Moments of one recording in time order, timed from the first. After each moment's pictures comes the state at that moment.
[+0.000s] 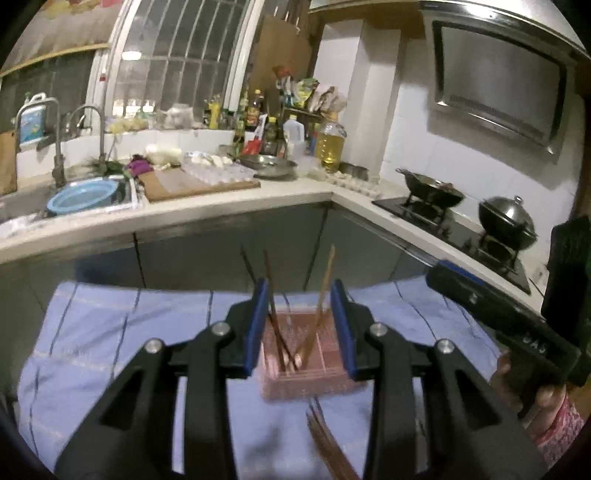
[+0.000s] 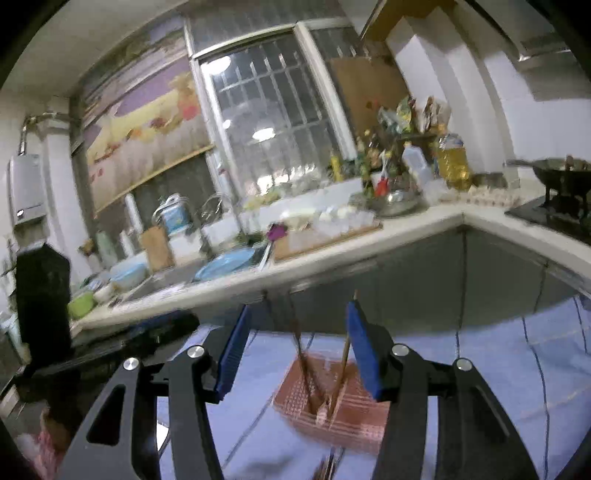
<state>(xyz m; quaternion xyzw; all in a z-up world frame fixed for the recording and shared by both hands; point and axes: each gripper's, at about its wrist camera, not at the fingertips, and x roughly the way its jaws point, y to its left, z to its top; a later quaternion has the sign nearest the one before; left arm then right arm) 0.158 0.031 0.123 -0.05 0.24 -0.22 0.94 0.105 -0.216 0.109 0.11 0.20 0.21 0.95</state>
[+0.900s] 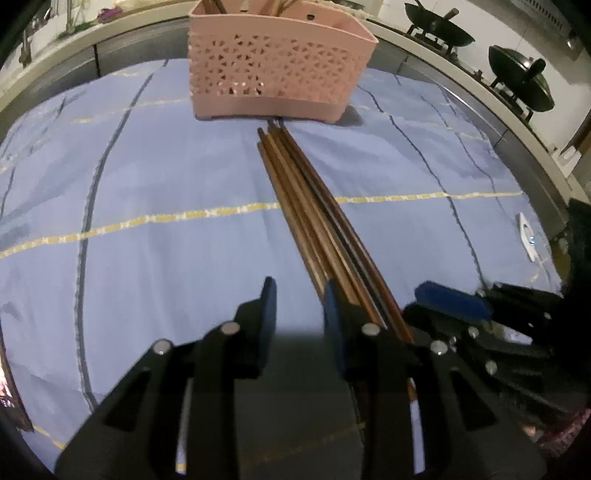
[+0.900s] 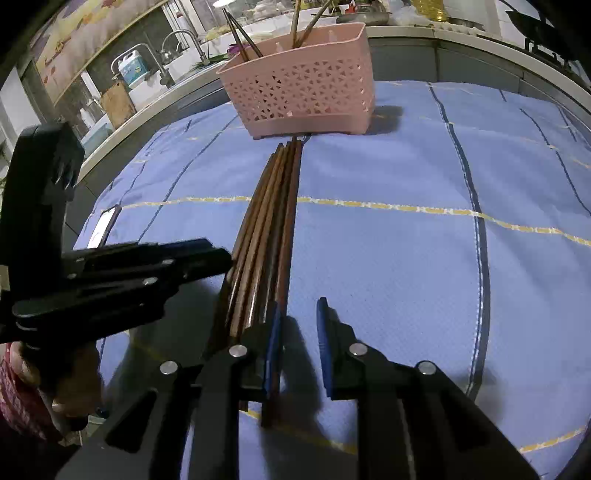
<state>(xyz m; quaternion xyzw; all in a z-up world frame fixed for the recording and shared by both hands) 0.095 -0.043 -0.095 0.02 0.49 -0.22 0.84 0.022 -0.201 -0.095 0.08 0.46 0.16 0.87</state>
